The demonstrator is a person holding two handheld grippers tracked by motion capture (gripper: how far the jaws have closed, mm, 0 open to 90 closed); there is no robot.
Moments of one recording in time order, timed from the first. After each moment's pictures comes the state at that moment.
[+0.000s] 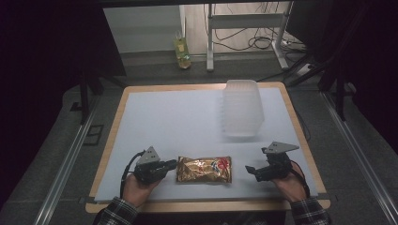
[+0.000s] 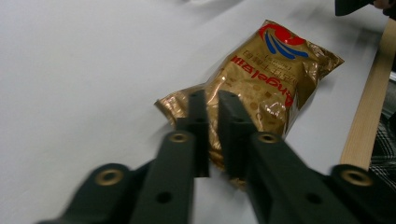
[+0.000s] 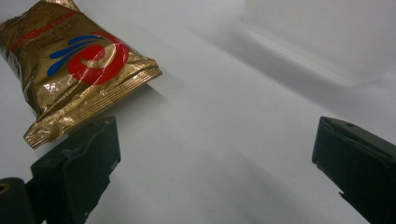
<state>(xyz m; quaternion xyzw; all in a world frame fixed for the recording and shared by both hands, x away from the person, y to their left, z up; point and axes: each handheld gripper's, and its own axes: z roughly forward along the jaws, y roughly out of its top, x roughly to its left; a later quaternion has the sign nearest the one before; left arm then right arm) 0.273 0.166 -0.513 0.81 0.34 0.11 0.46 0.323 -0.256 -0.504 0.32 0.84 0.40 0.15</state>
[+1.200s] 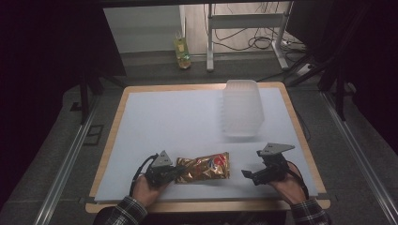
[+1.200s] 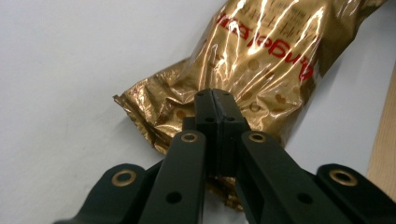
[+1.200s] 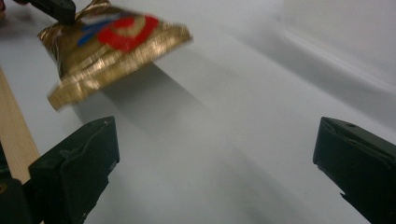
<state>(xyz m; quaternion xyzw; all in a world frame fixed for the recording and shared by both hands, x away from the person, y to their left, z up) 0.278 0.147 -0.540 0.84 0.33 0.10 0.42 0.314 -0.242 -0.496 0.30 0.86 0.39 0.11</state>
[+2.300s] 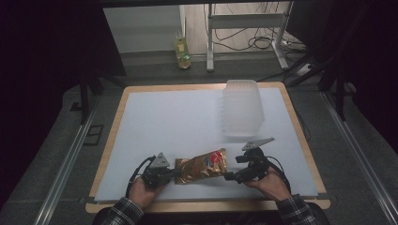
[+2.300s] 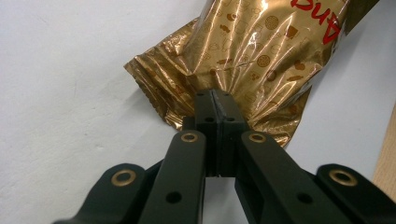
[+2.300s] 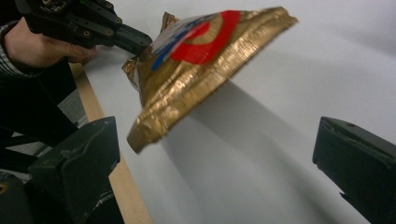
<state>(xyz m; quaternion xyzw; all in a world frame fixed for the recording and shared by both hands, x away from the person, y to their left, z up) 0.278 0.156 -0.546 0.85 0.34 0.09 0.39 0.323 -0.190 -0.494 0.32 0.85 0.41 -0.05</state>
